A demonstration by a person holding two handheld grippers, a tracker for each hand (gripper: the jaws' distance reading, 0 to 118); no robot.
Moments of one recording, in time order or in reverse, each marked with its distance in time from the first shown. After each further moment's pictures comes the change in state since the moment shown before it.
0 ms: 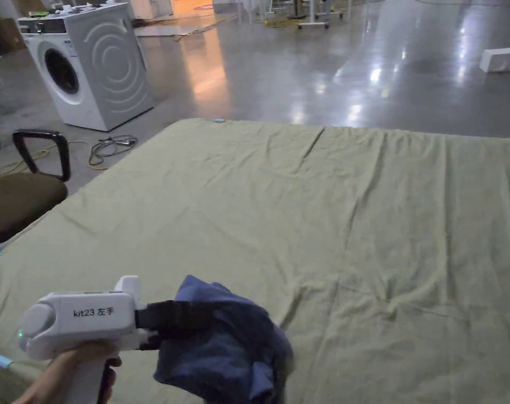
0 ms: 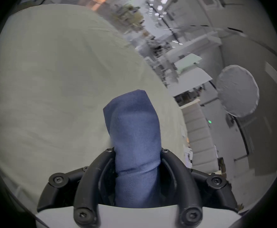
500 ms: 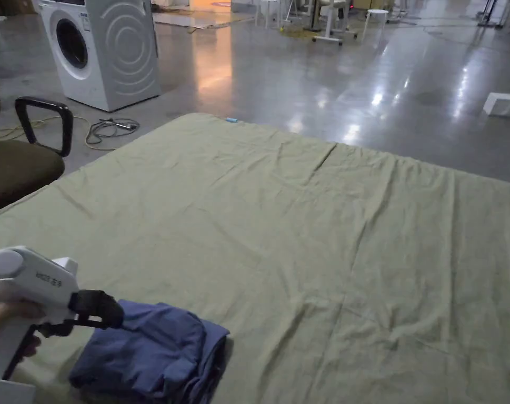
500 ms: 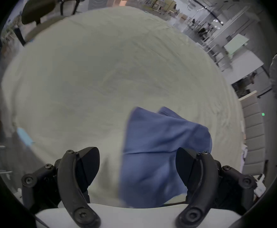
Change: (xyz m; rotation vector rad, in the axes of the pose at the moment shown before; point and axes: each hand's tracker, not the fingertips) left arm -0.059 0.046 0.035 -0.123 0.518 -0.085; right arm -0.011 0.000 0.007 -0.063 -0.031 0.023
